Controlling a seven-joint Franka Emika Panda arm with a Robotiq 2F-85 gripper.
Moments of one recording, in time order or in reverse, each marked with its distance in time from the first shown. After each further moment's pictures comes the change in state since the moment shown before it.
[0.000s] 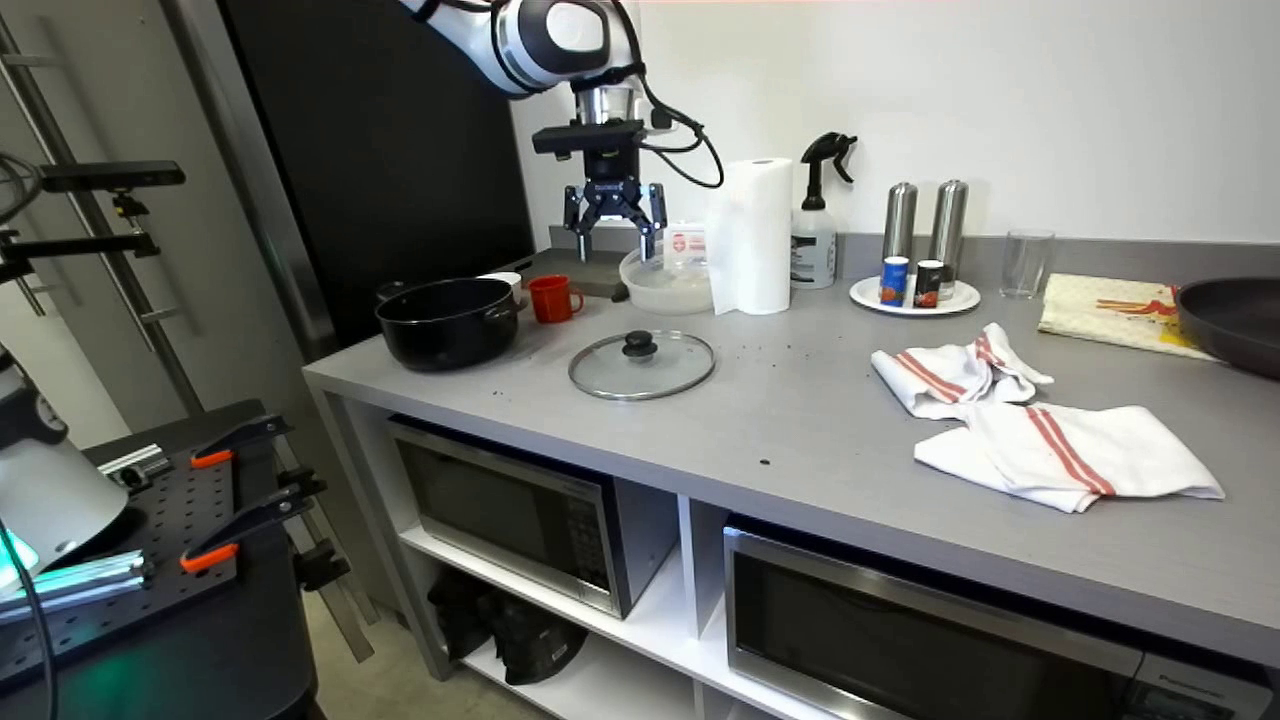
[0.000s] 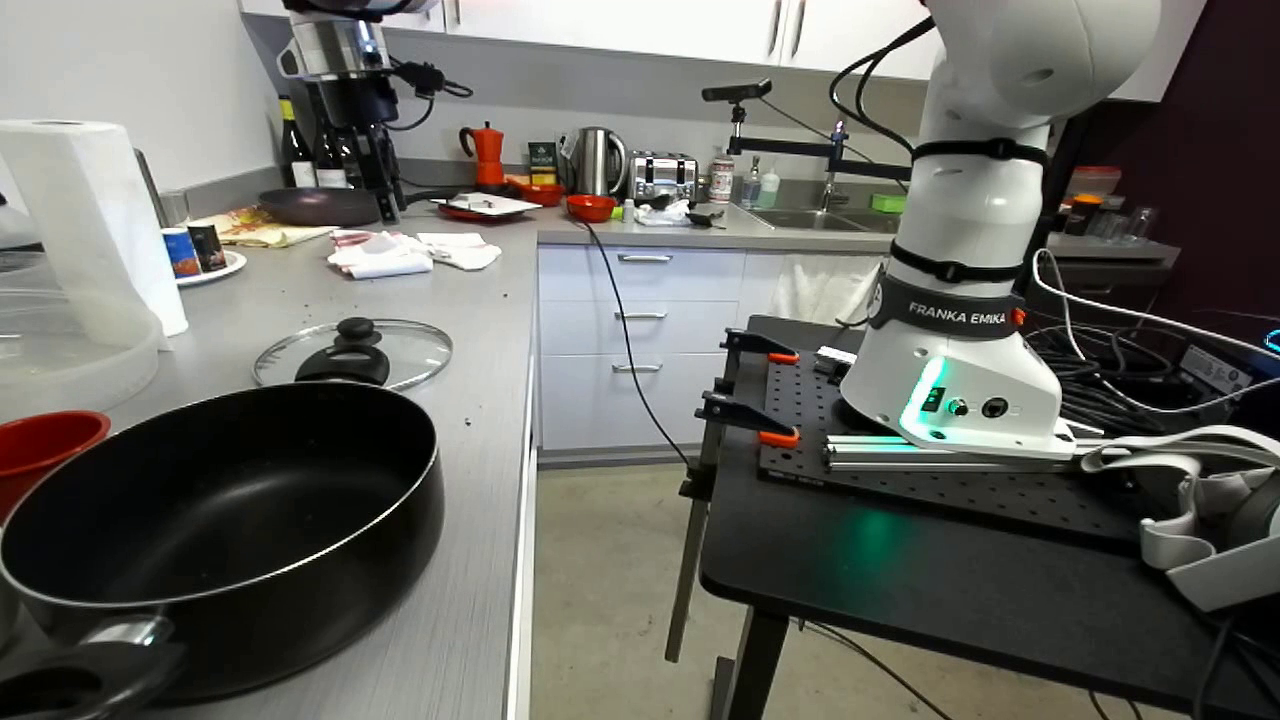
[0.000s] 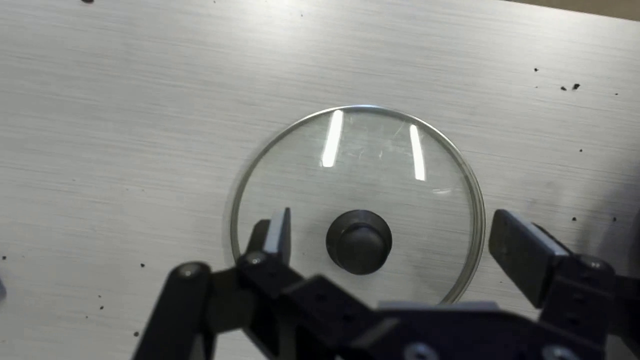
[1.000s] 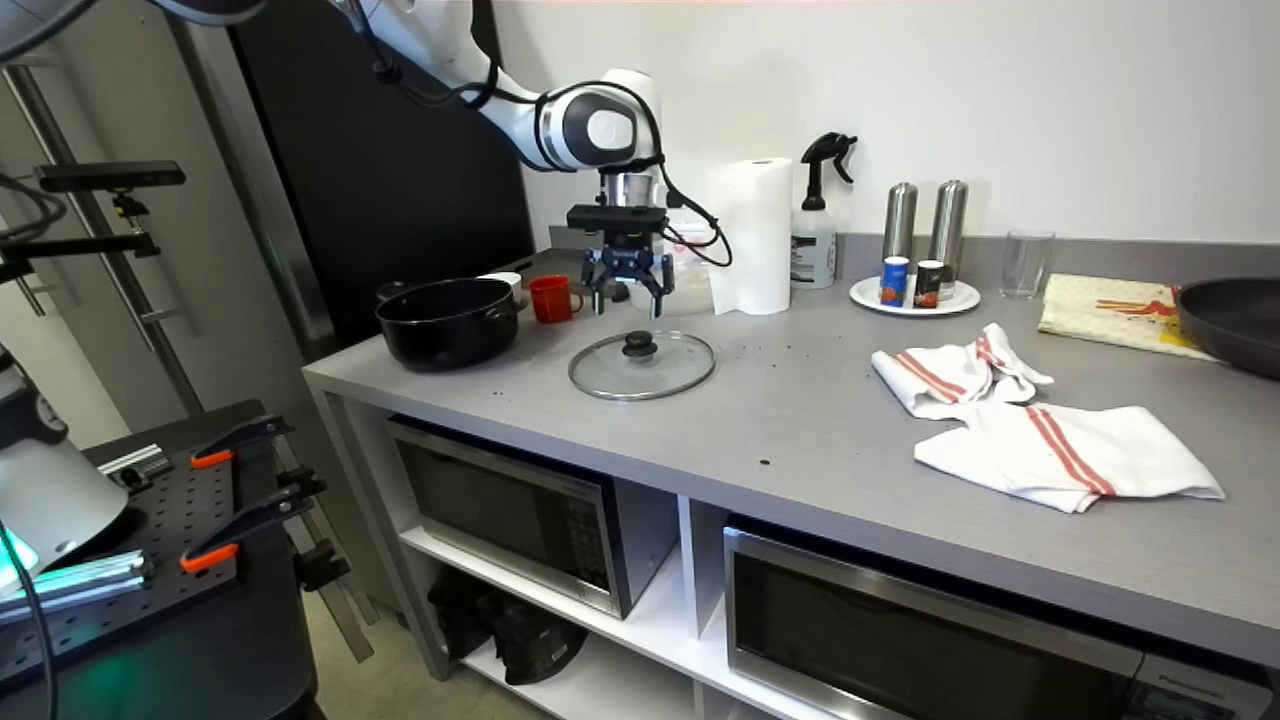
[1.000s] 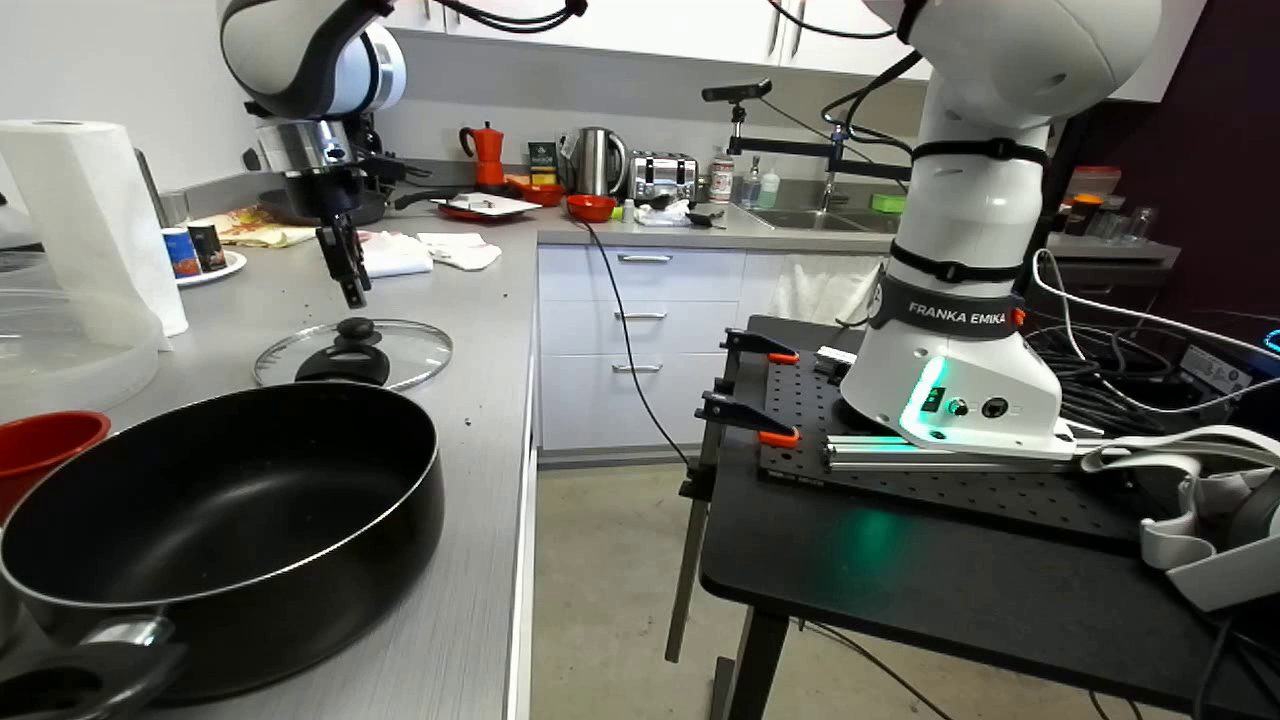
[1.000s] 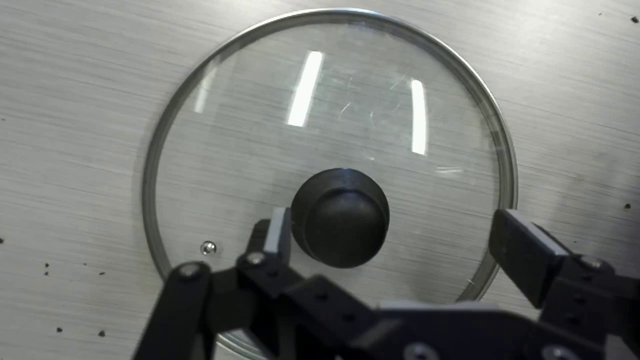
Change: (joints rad) arm 0.003 0.312 0.063 0.265 0.000 0.002 -0.042
